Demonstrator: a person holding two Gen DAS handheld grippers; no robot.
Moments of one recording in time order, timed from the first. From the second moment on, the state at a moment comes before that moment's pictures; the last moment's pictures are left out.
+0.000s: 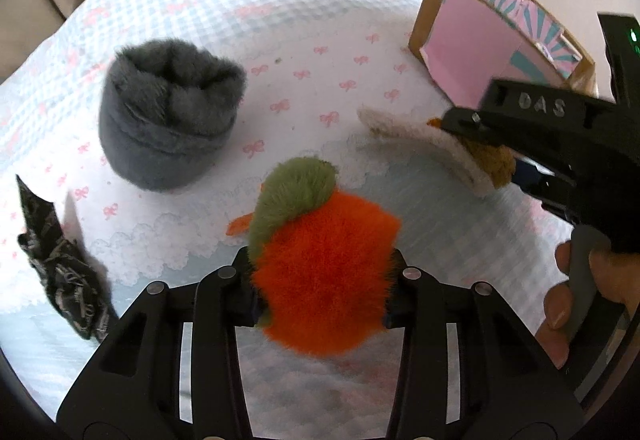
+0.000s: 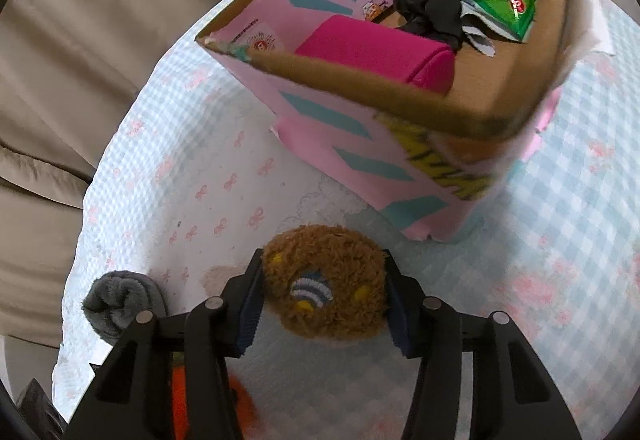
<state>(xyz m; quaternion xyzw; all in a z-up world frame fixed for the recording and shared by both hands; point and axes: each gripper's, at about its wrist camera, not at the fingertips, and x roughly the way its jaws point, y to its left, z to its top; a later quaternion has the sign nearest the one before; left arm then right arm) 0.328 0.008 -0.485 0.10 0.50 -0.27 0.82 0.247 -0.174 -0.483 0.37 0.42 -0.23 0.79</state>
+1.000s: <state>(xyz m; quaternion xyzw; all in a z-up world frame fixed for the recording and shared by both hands) 0.259 -0.020 -0.201 0.03 0.43 -0.25 0.87 0.179 -0.246 -0.192 0.31 0.35 -0.16 0.87</state>
